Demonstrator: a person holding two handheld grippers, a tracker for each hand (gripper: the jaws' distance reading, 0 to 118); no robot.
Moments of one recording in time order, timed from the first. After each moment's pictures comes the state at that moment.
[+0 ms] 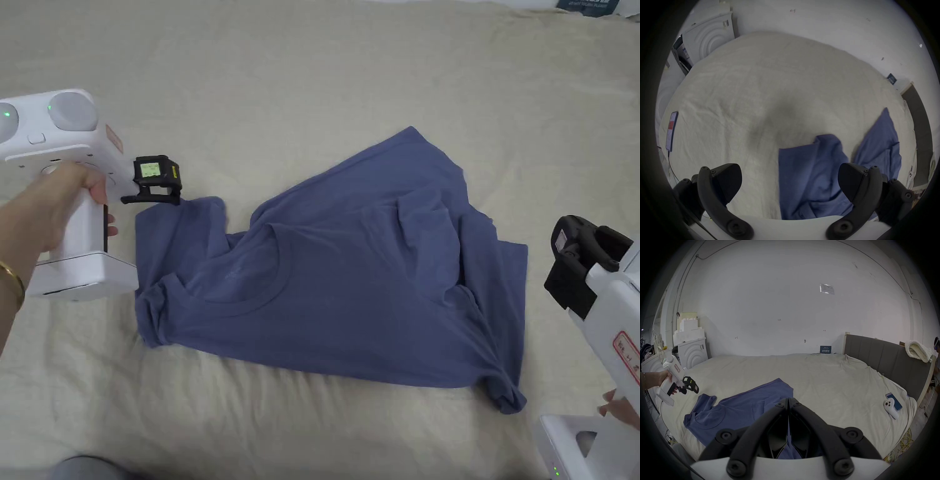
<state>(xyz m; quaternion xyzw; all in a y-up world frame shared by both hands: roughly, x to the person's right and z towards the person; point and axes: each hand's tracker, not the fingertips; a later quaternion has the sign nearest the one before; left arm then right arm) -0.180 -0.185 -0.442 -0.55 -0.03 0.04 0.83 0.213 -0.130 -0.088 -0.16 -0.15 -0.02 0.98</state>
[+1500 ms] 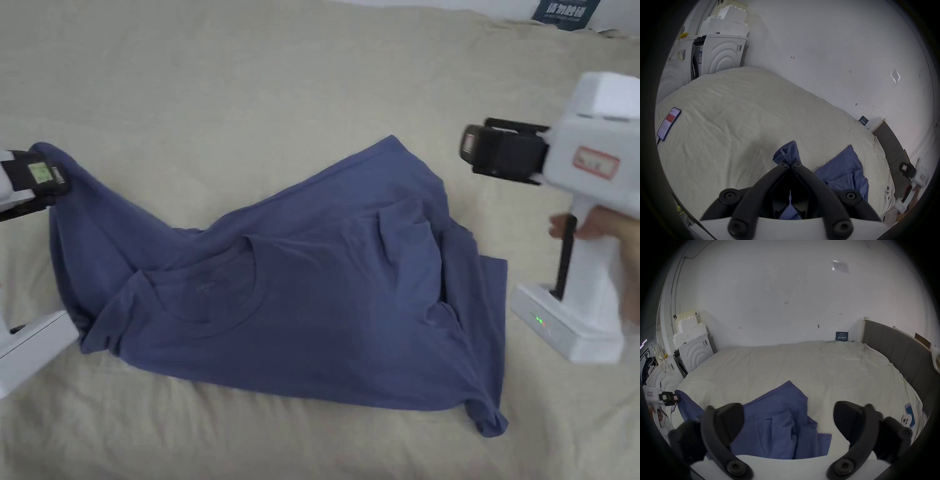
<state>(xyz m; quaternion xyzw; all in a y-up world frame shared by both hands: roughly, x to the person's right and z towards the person) -0.231 -0.129 -0.339 -0.35 -0.09 0.18 0.92 0.268 -0.075 -0.257 -0.27 -0.08 -0.06 0.96</state>
